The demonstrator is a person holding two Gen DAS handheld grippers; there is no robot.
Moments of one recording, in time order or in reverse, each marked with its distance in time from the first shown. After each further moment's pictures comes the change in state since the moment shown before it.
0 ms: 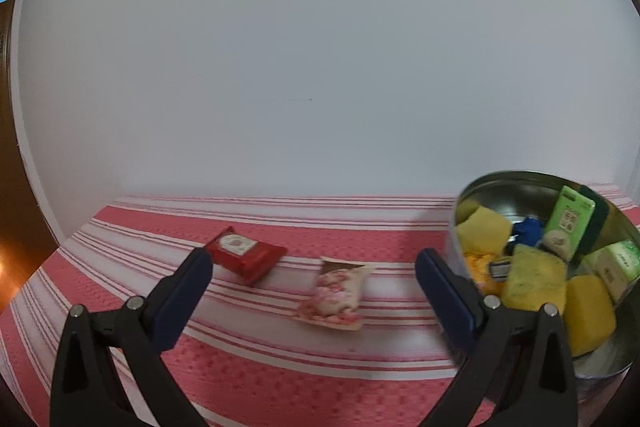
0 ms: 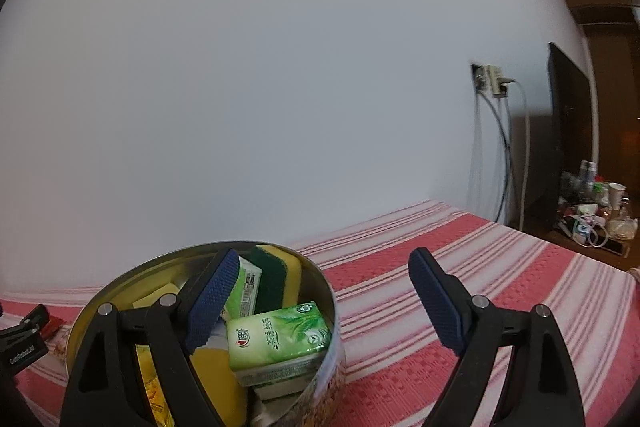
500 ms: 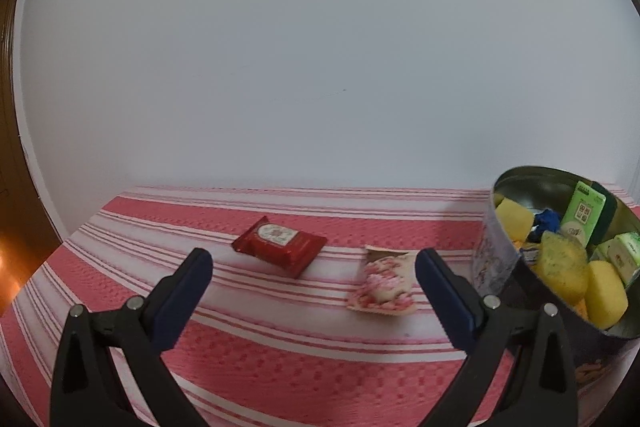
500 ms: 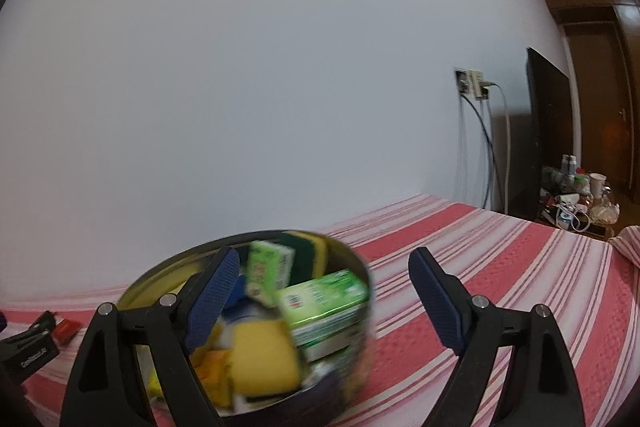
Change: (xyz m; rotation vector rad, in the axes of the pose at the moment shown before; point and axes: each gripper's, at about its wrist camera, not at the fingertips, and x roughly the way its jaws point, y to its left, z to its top) left arm 0.005 0.042 -0.006 -0.016 0.025 -0.004; right arm -0.049 0.053 -0.017 0.004 -0.007 -0.029
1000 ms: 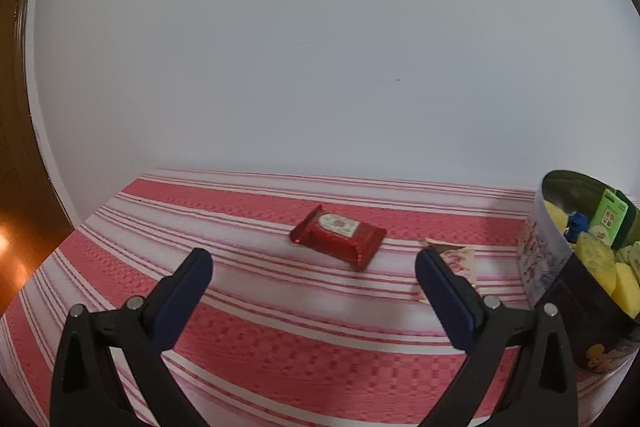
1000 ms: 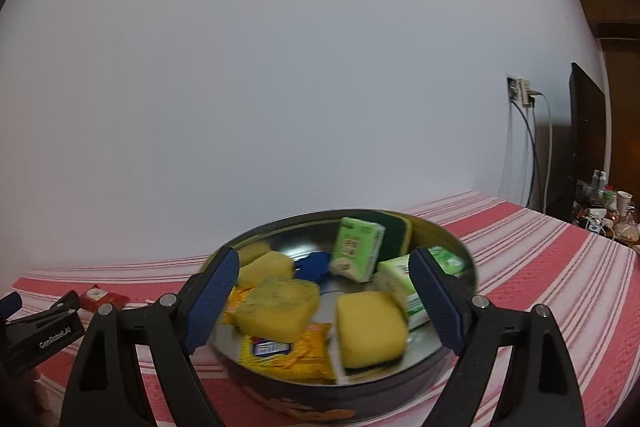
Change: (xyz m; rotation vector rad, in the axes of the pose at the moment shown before) left arm 0.012 0.050 -0.004 -0.049 0.039 0.040; right arm -0.015 0.065 -0.013 -0.054 0.032 0.113
